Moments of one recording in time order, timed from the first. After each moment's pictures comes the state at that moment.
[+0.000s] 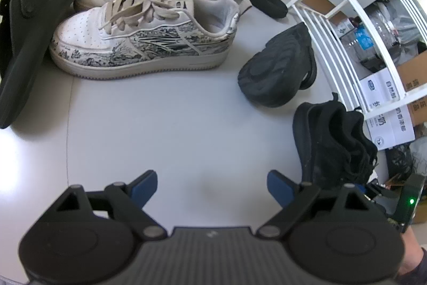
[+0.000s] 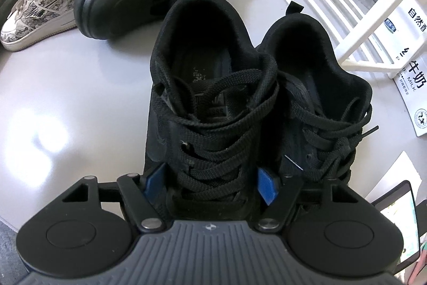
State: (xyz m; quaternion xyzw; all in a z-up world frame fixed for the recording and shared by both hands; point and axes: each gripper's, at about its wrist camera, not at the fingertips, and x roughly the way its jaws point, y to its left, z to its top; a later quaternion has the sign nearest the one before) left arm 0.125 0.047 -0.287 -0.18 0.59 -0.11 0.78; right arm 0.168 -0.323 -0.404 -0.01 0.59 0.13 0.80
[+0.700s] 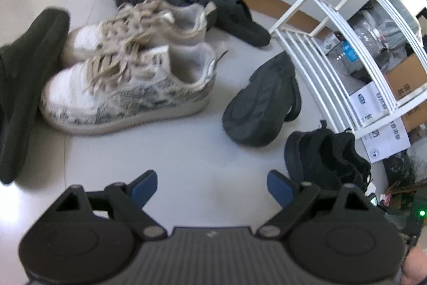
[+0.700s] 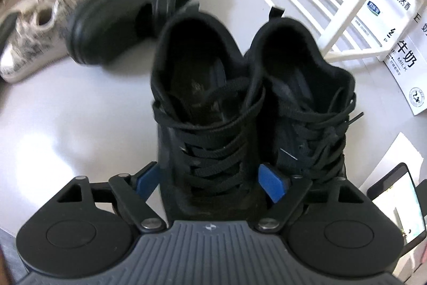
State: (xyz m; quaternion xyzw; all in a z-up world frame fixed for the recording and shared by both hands) left arm 0.165 0.031 -0.249 -0.14 0.53 -0.13 0.82; right arm 0.173 -0.350 -0.375 0.07 0.59 0.10 0.80
